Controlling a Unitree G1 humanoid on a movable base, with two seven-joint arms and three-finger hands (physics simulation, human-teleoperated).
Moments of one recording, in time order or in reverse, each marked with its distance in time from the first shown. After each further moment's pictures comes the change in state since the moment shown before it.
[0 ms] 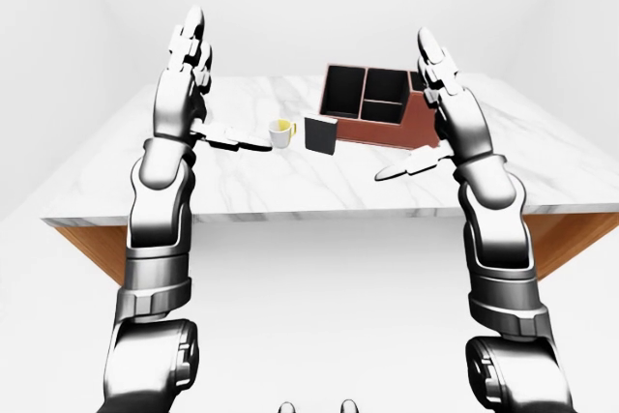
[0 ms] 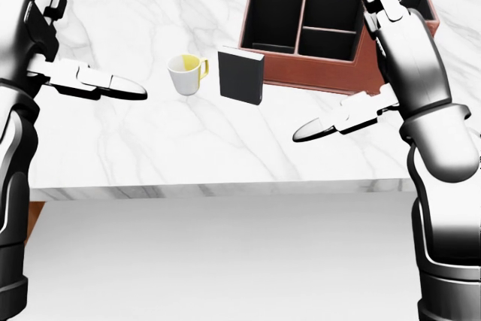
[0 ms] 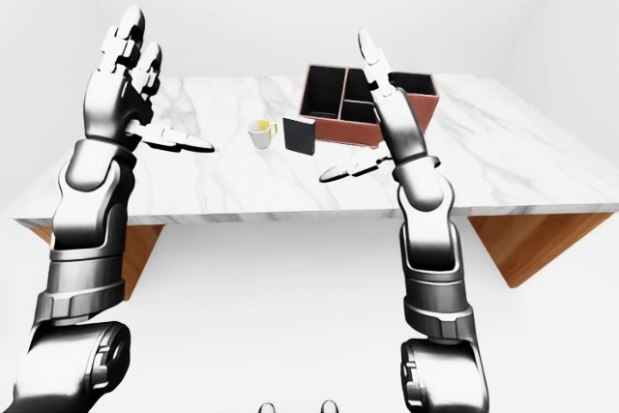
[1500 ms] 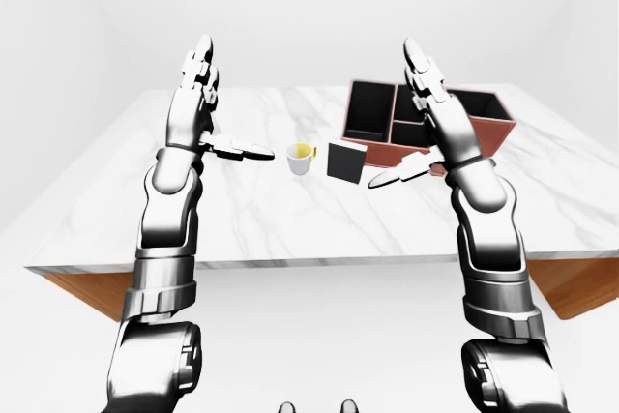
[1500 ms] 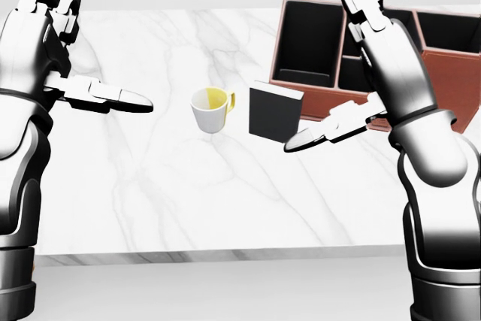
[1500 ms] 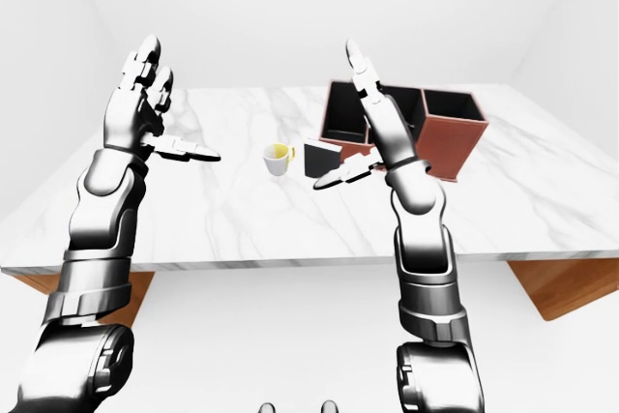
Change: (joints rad) left arm 0.013 -0.018 -0.009 0.090 0.014 0.000 0.014; right arm 0.013 0.026 0.017 0.002 -0.004 0.000 0.032
